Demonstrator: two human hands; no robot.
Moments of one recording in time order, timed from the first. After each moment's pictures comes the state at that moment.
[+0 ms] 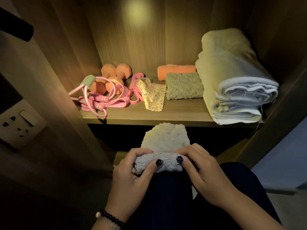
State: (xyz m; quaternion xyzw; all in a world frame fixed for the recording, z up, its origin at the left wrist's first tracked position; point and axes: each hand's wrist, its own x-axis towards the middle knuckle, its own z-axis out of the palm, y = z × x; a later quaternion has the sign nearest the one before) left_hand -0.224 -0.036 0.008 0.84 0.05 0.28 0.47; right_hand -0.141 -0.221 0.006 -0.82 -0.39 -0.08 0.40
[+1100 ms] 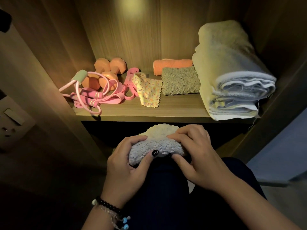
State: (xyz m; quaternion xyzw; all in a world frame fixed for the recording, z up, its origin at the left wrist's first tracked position) left_hand -0.207 -0.030 0.012 0.85 0.02 0.31 0.43; right_hand -0.123 -0.219 0.021 -0.84 -0.42 -0.15 0.30
